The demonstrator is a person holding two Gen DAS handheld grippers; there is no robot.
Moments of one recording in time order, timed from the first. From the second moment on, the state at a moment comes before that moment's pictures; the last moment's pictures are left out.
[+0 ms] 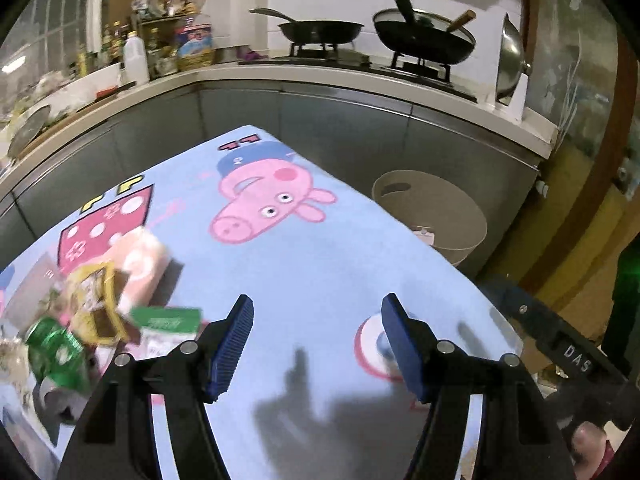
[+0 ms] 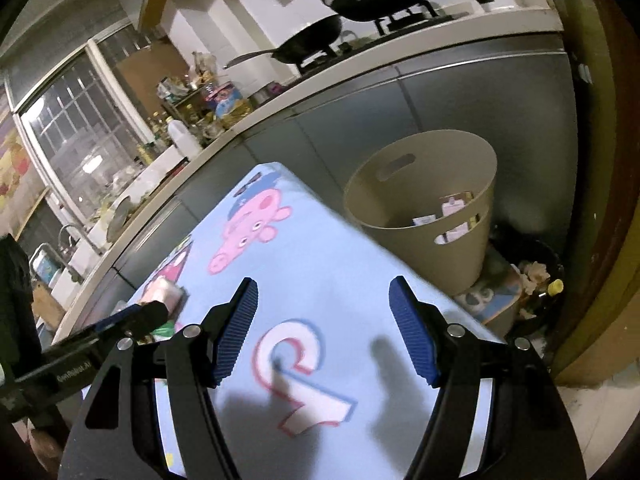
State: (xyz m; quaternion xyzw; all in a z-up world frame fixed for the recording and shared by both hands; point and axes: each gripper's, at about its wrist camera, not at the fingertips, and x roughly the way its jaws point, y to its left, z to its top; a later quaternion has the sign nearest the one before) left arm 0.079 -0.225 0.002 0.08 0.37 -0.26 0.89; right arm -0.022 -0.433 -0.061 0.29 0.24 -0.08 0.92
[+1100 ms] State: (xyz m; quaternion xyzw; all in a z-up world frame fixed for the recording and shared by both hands) left arm 0.062 -0.157 0.017 0.05 0.33 -0.22 0.92; right arm -0.032 -0.376 -0.010 0.26 0.23 -0.05 0.94
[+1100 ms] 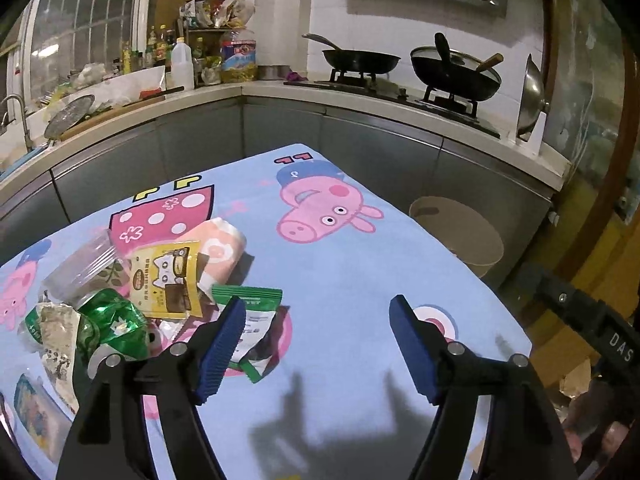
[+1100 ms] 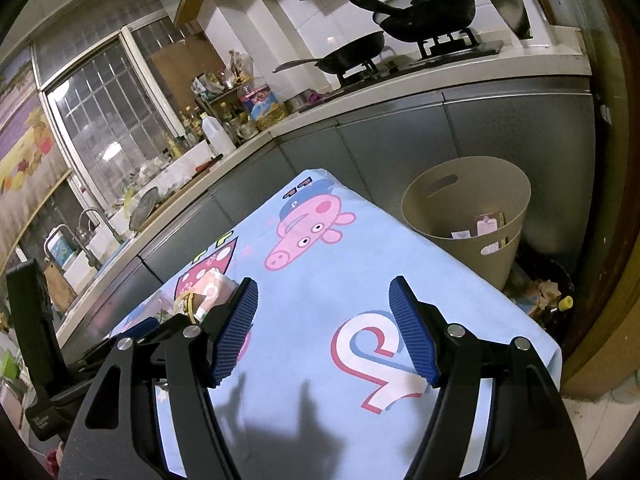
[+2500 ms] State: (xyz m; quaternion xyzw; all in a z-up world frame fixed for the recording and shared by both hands) left arm 0.054 -0.139 0.027 0.09 0.31 -0.15 0.93; right arm -0.041 -0.364 0.001 0.26 0.21 -0.06 0.94
